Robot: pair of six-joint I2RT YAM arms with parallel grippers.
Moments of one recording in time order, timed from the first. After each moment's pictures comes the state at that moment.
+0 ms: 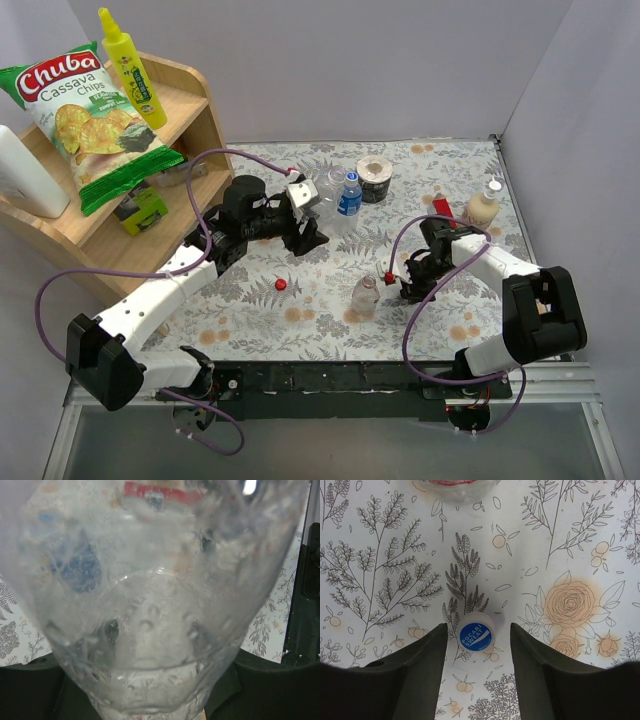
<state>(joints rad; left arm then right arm) -0.60 1.24 1.07 -0.19 0.56 0.24 0.28 1.46 0.81 -0.83 -0.55 -1.46</state>
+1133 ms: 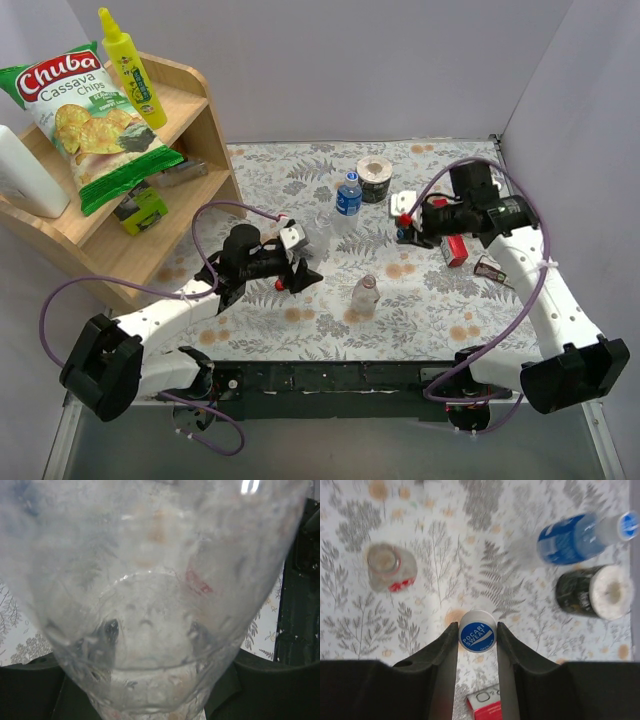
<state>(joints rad) -0.59 1.17 0.60 0.22 0.62 0.13 0.31 1.20 1.21 -1.00 -0.69 -1.20</state>
